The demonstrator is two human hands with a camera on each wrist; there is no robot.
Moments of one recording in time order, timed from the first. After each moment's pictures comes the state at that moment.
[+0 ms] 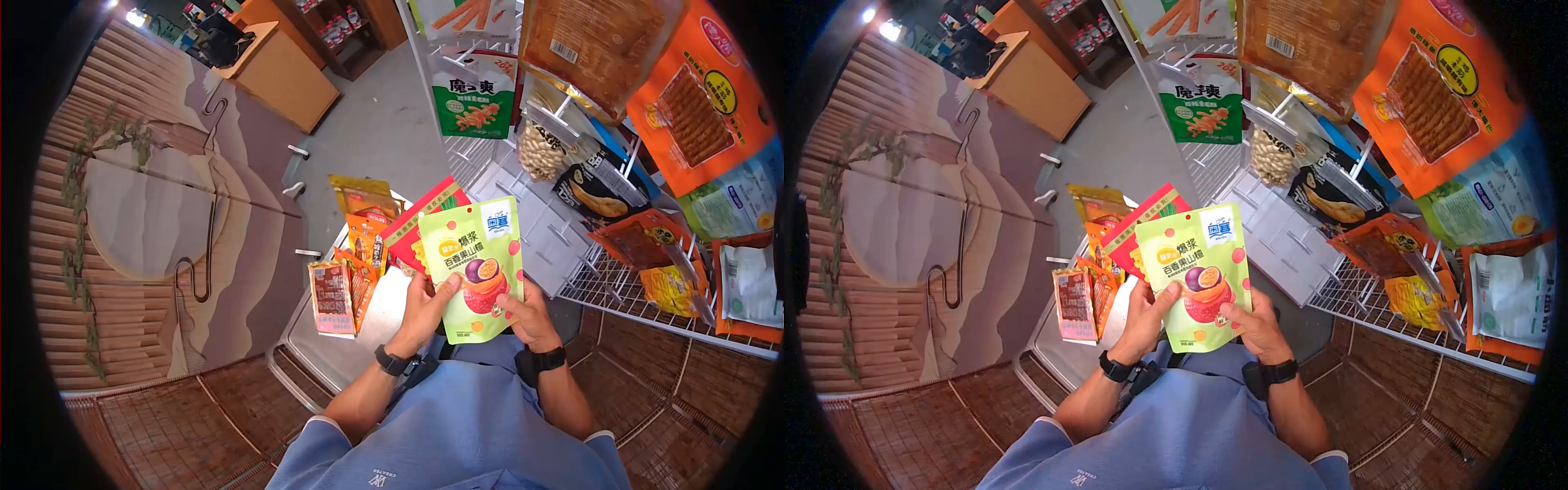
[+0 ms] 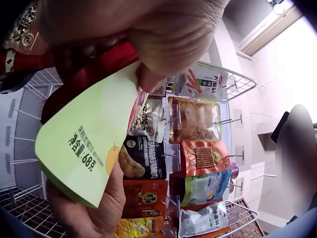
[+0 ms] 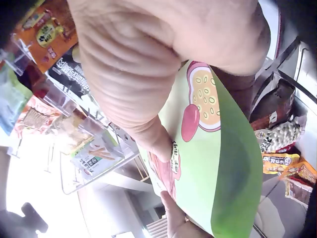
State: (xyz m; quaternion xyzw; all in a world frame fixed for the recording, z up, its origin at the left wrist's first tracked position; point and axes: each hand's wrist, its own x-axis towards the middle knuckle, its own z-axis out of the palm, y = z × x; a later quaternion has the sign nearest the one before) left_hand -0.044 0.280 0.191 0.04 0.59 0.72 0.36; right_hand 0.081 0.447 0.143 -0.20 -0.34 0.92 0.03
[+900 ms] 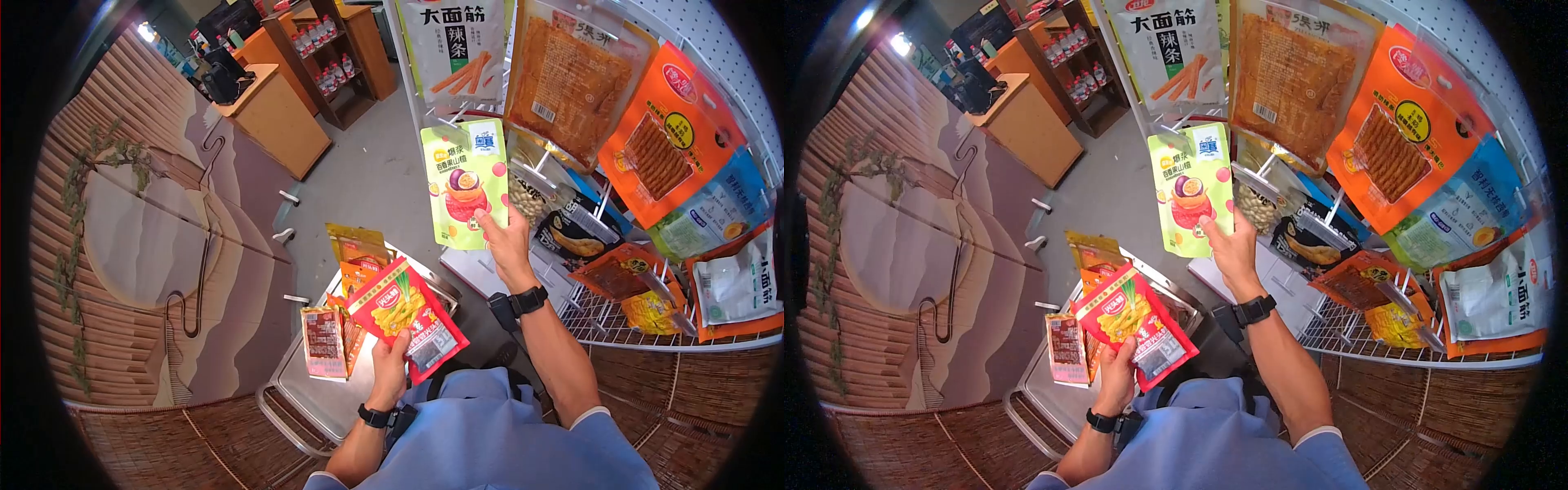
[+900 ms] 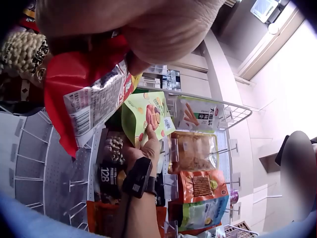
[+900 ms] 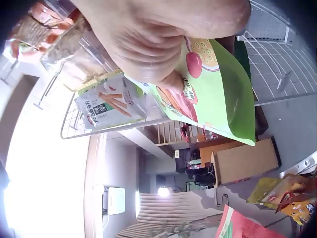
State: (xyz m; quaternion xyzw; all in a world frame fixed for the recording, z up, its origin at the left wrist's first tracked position) left_hand -0.040 0.232 0.173 -0.07 0.56 0.79 0.25; right_hand -0.097 0.517 0.197 -0.21 -0.58 0.73 0.29
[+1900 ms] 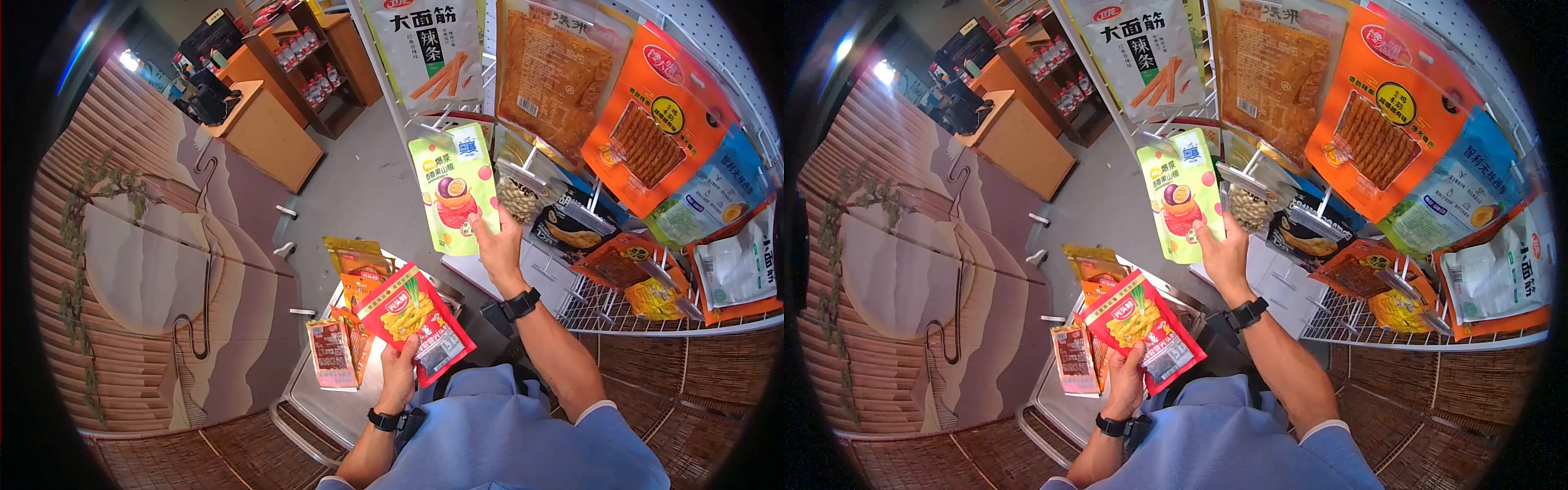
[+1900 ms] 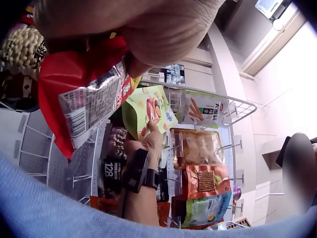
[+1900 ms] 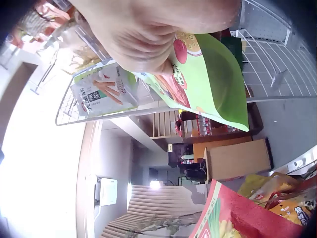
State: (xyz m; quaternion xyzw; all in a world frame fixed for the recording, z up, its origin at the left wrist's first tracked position) left_hand -0.045 0.236 0.170 -0.07 0.56 0.77 0.28; right_hand -0.102 0.510 0.179 -0.22 -0.61 0.66 0.39
